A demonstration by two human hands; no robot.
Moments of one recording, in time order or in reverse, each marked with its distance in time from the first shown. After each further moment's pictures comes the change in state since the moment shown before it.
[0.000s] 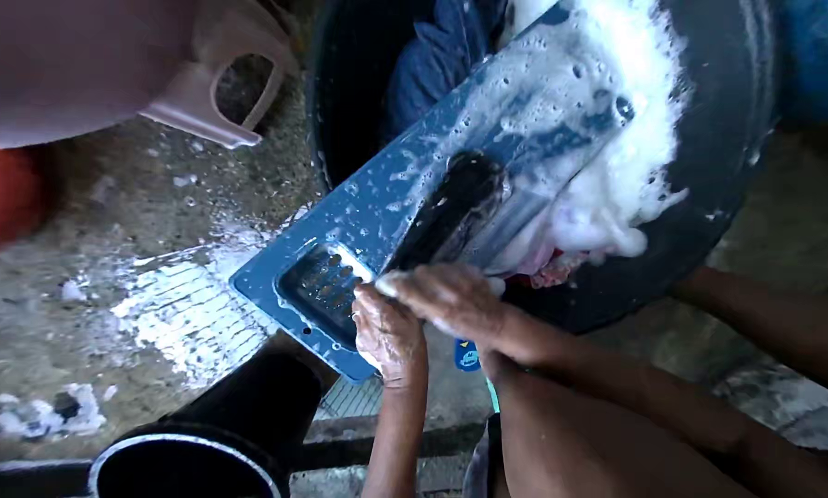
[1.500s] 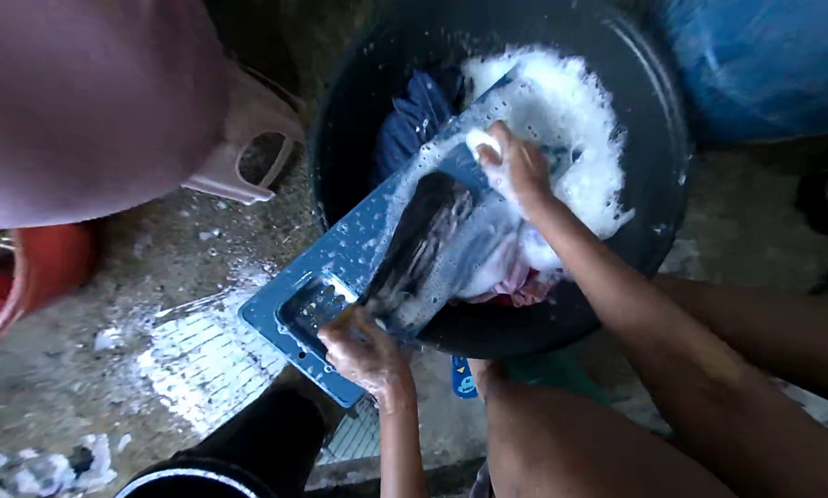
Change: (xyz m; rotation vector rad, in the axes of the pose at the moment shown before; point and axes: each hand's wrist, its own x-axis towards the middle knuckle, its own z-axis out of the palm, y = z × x) left_hand 0.007 0.000 -0.007 -0.448 0.289 0.041; right_hand 0.100 0.135 -0.106 -0.094 -0.139 0.803
